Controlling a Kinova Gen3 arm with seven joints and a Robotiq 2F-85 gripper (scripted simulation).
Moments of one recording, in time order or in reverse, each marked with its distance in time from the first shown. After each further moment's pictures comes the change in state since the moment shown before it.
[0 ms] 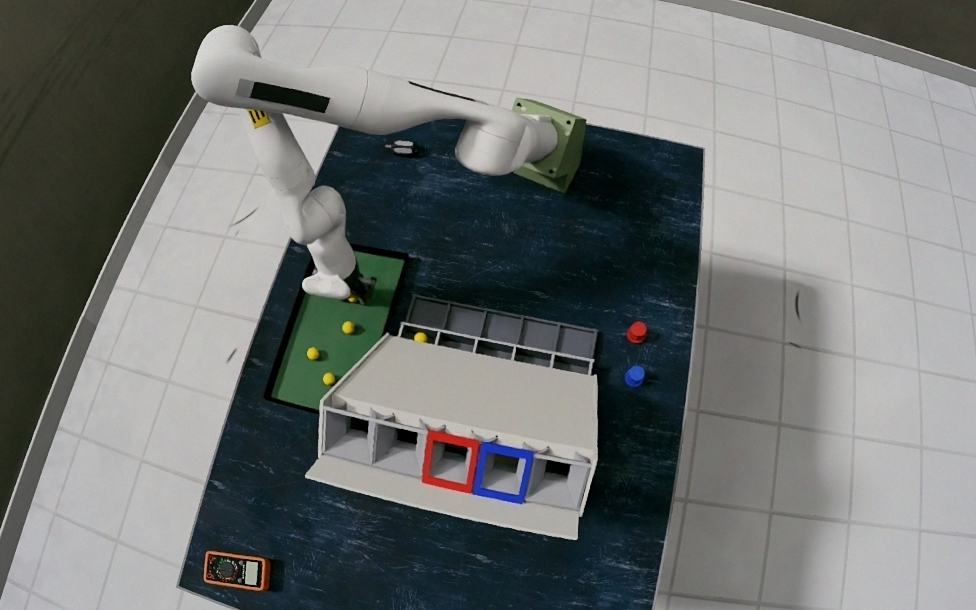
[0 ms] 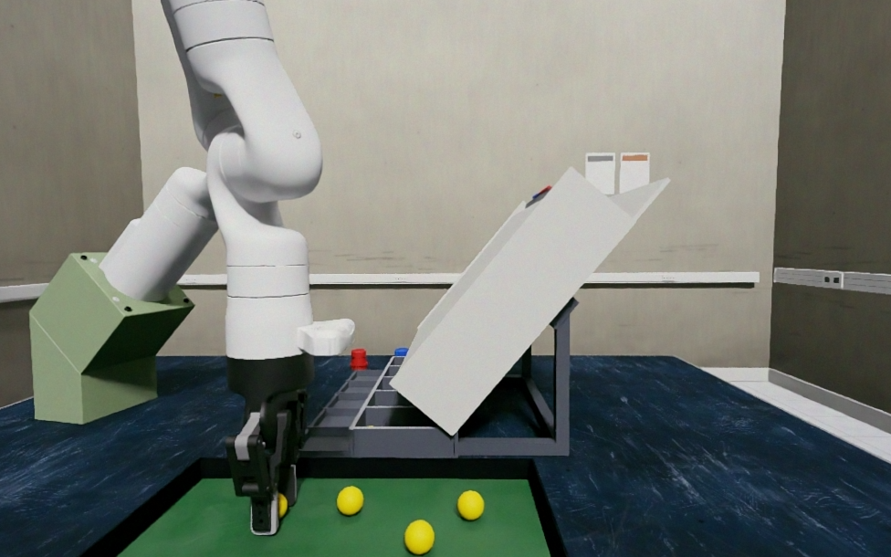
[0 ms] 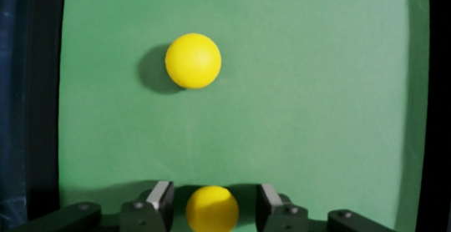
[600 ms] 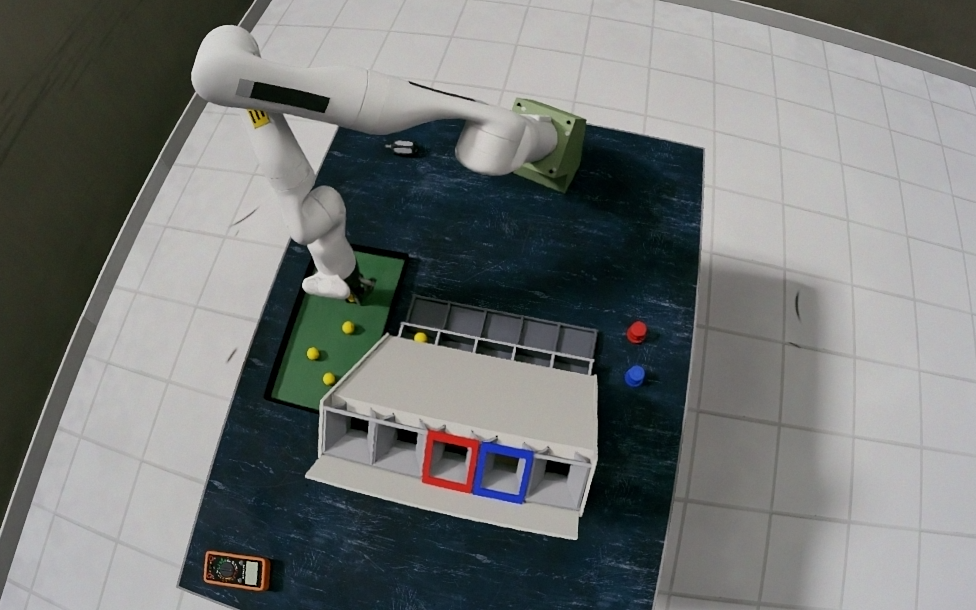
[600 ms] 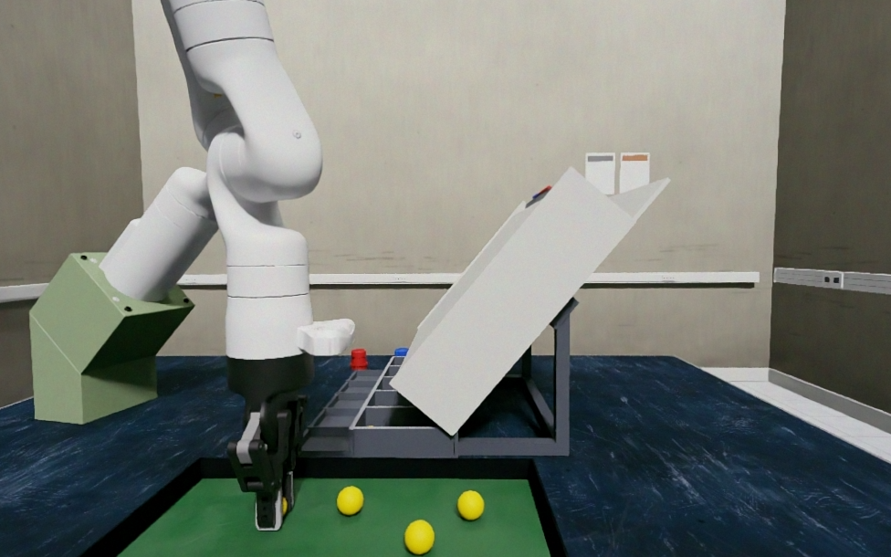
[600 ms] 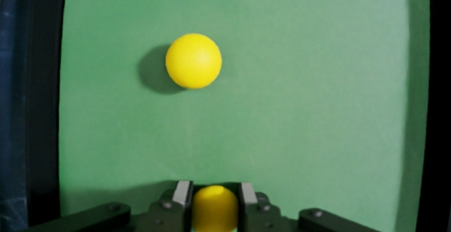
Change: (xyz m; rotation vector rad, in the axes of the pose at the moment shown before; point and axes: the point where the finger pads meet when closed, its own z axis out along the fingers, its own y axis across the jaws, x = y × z) arm 0.000 0.000 0.000 0.000 0.000 0.000
